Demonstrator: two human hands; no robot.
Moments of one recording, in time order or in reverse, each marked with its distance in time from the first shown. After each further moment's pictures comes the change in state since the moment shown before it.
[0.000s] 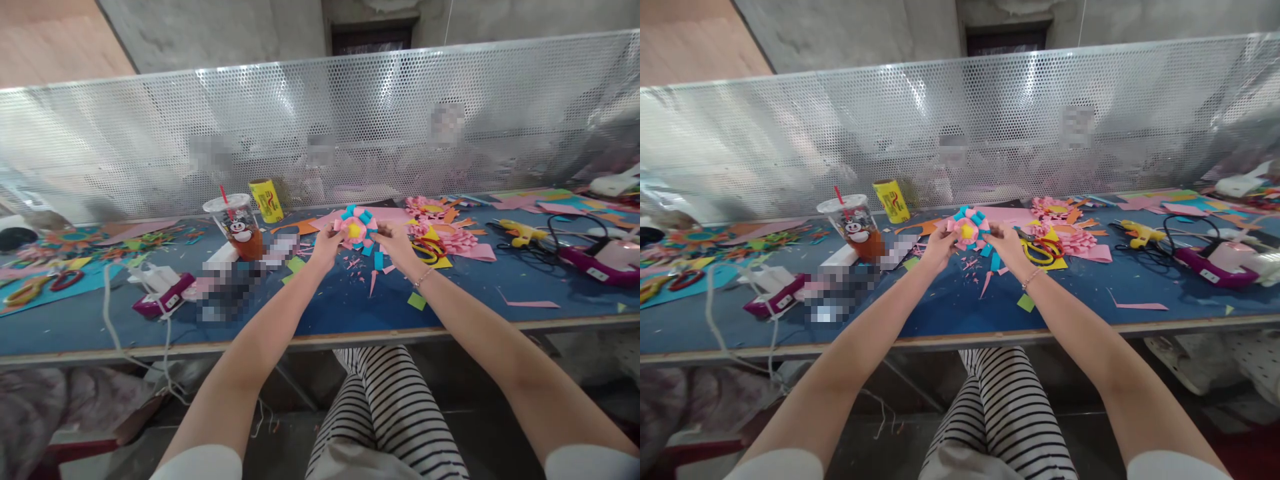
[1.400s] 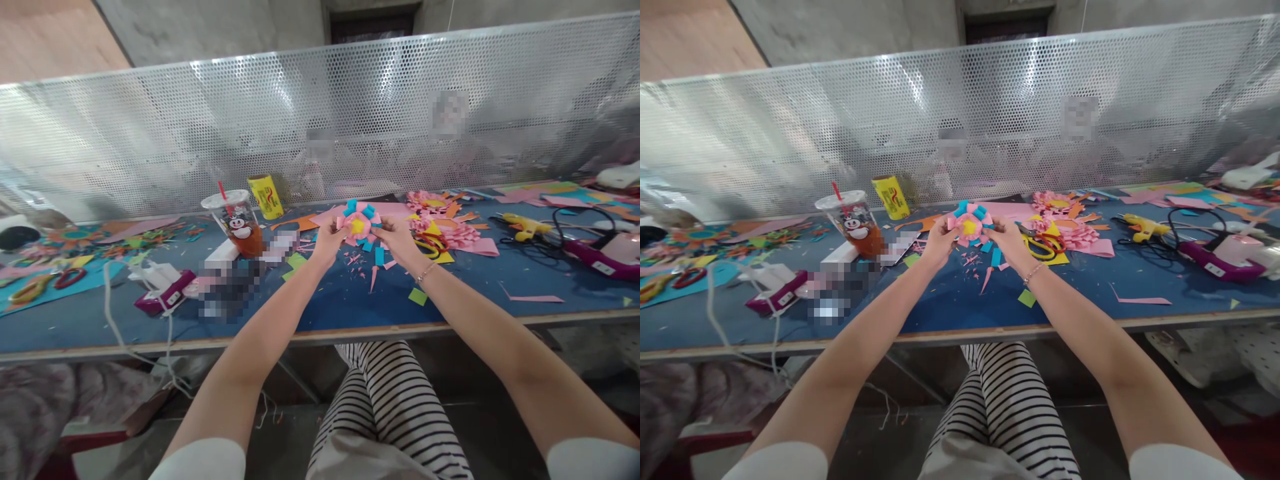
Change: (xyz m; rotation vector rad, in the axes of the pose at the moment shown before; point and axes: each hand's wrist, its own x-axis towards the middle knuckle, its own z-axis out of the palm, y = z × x) left_hand -0.006 0.007 0.006 0.124 -0.008 0.085; right_hand -0.006 -0.014 0.004 0.162 -0.087 0.089
